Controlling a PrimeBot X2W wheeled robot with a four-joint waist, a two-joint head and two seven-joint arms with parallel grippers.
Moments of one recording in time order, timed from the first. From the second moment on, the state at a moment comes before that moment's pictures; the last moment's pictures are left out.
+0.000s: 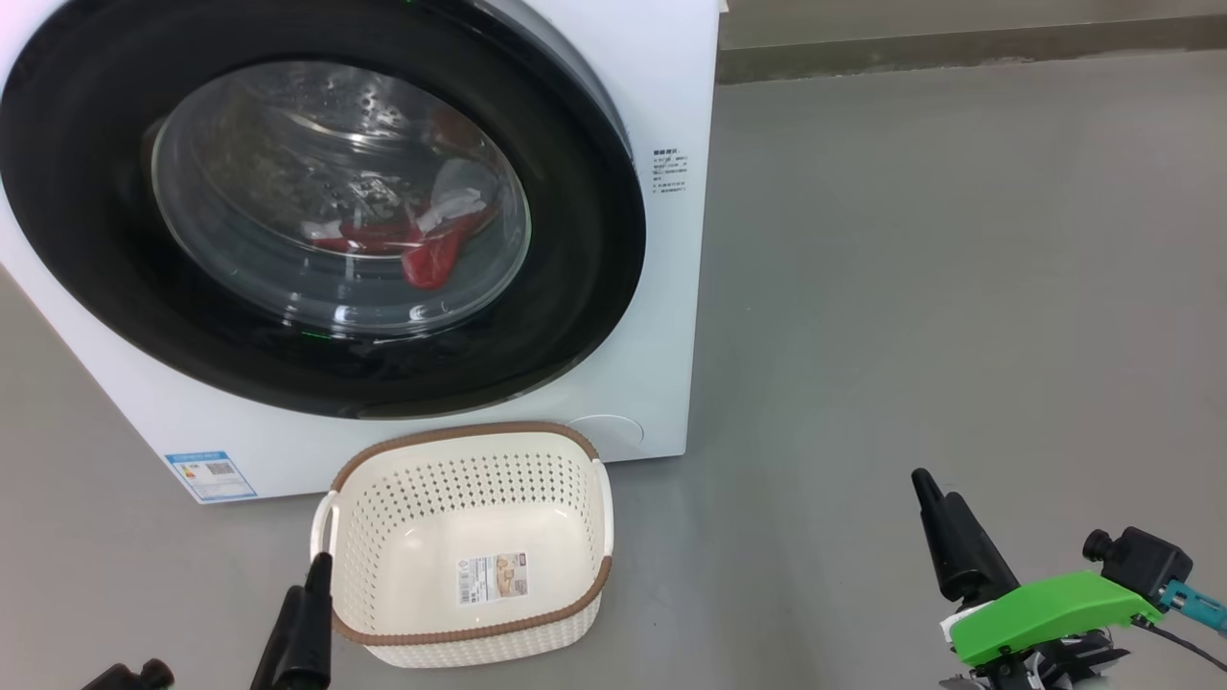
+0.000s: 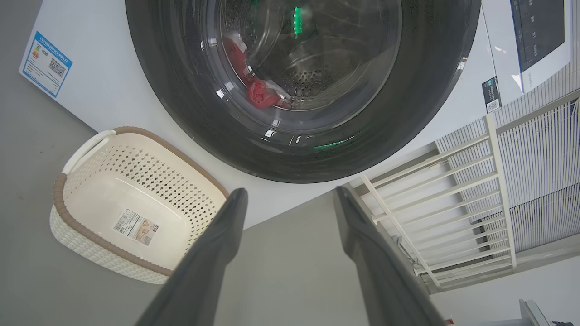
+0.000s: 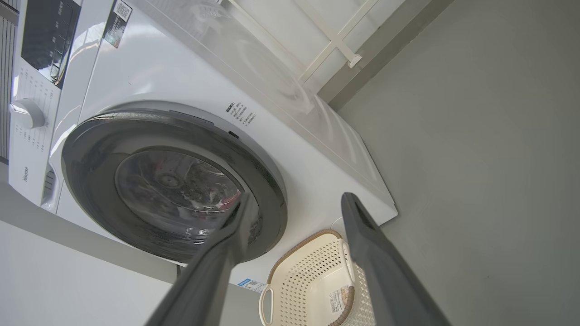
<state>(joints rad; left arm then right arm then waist) -0.02 0.04 0.04 0.29 -1.06 -0.12 -0.05 -0.07 -0.03 0.03 0.34 1.03 0.13 -0.06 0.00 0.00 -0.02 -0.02</state>
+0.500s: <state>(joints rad) -0.02 0.04 0.04 0.27 -0.90 -0.12 -0.09 -0.07 -0.04 0.06 0.34 0.89 0.13 -0.10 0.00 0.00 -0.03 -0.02</state>
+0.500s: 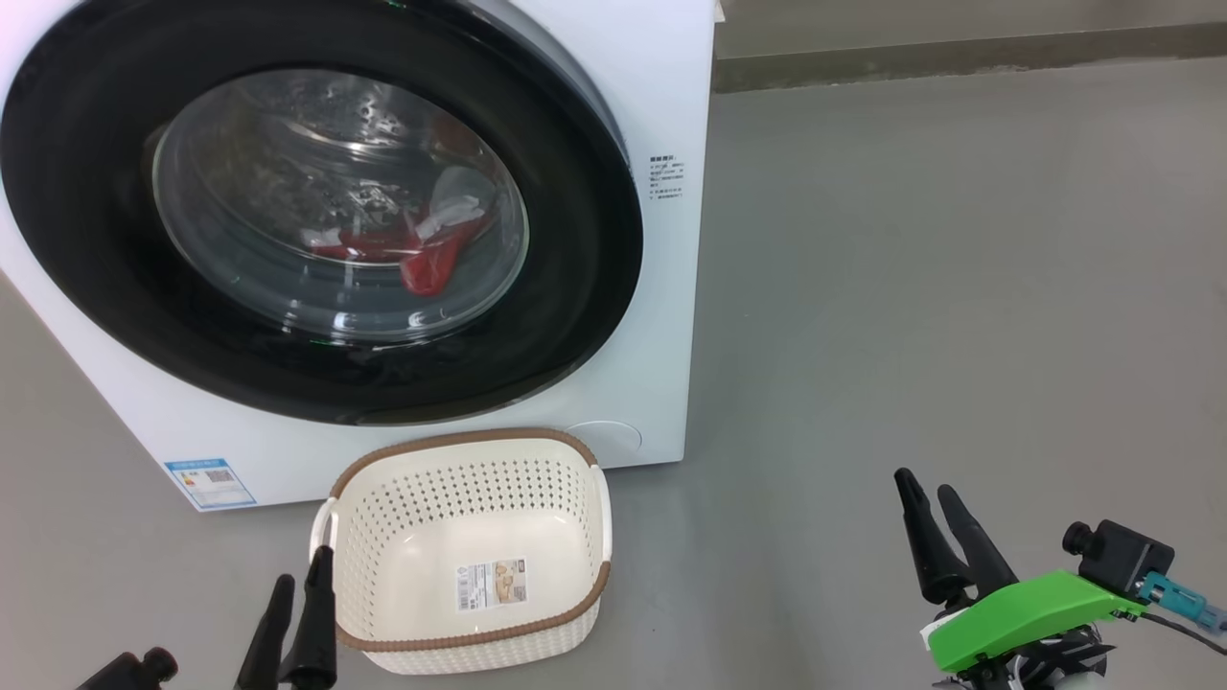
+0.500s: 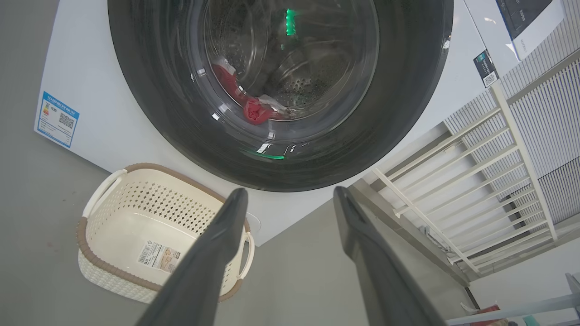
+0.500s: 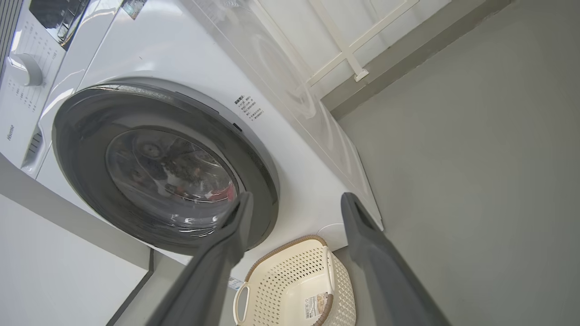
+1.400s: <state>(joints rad) -0.02 0.04 0.07 0.26 -0.63 -0.12 -0.16 -0.11 -0.04 0.11 0.34 0.59 0.13 -0.17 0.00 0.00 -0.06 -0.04</state>
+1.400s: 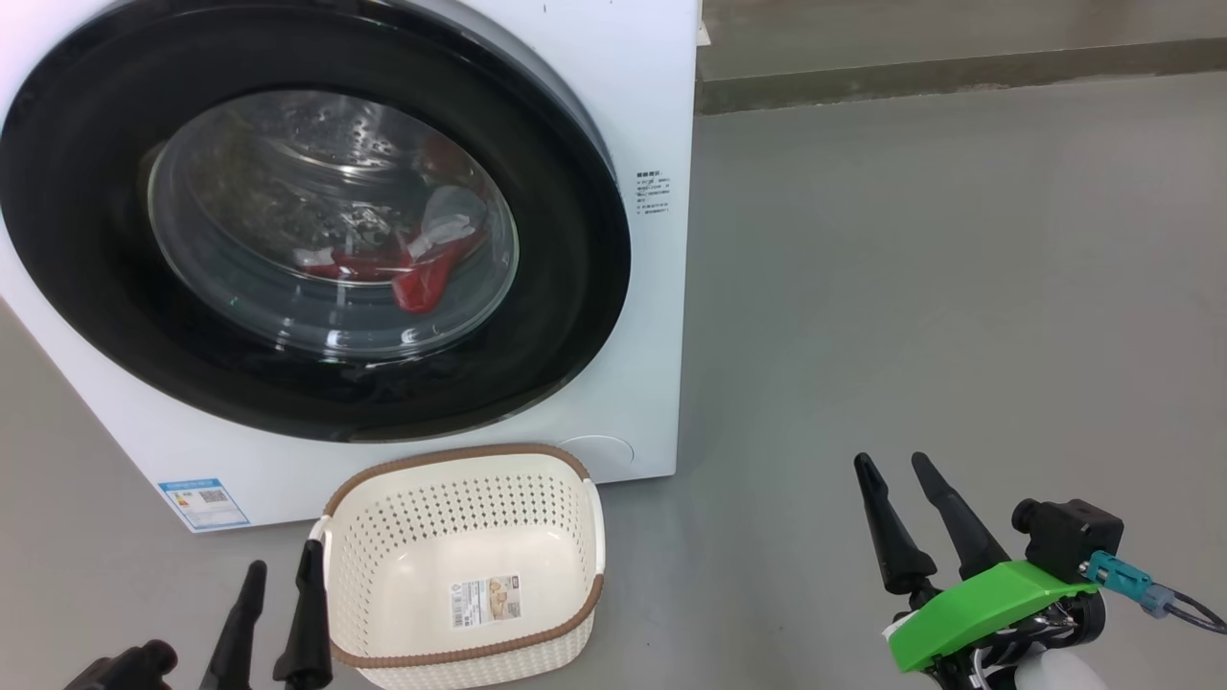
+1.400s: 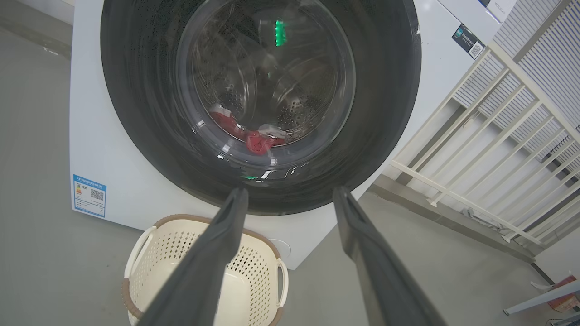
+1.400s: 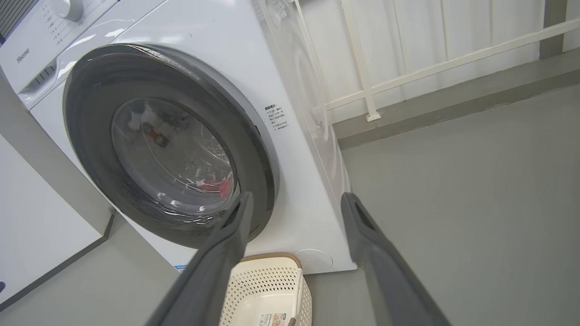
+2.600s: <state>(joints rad) -0.02 0.04 0.09 0.23 -0.29 -0.12 -0.25 -0.15 -0.05 0.13 0.33 0.24 0.13 -0.25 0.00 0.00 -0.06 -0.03</state>
